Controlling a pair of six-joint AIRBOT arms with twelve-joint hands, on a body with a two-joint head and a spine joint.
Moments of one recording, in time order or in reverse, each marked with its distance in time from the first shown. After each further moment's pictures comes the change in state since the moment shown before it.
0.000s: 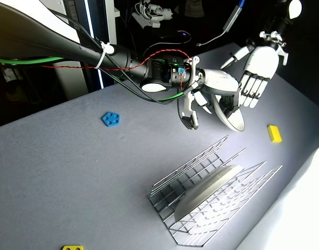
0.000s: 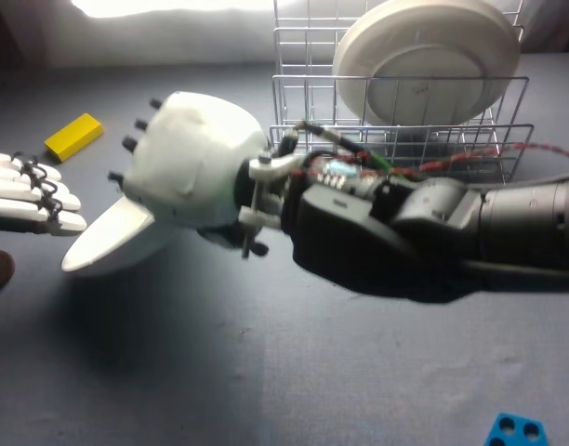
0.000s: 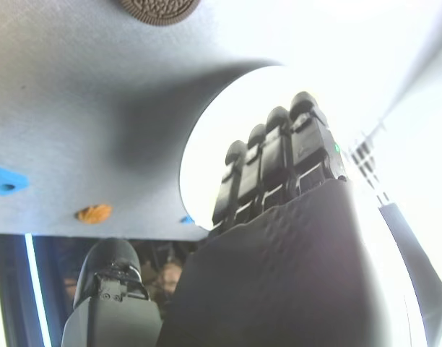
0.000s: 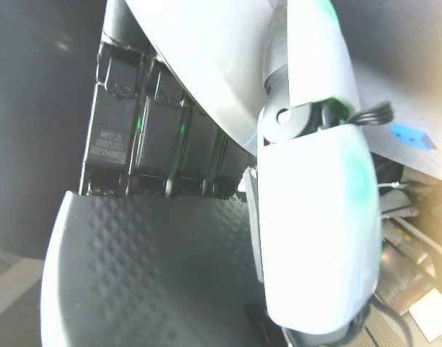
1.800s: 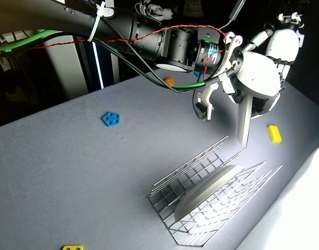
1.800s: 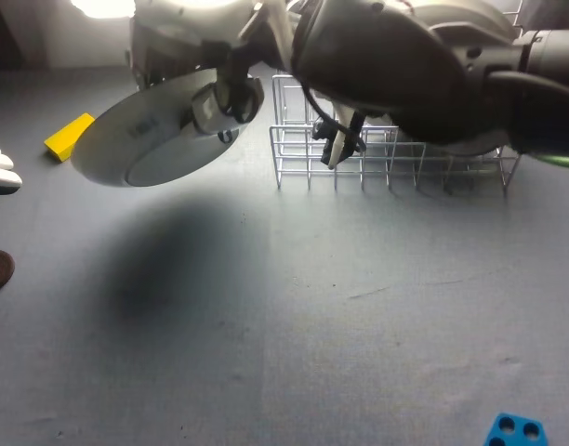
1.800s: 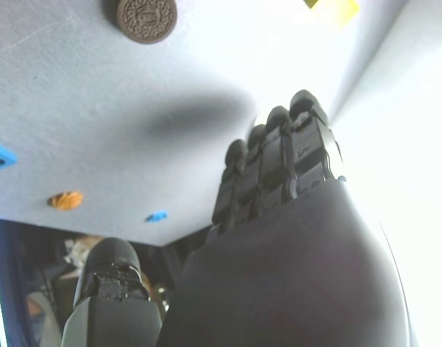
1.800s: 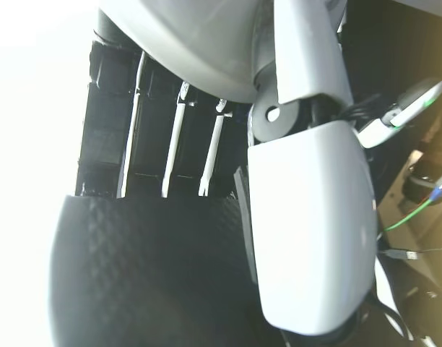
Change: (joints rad) left arm -0.050 0.091 0.034 0.050 -0.014 -0.122; right arm 0.219 0.081 0.010 0.583 -0.136 0.065
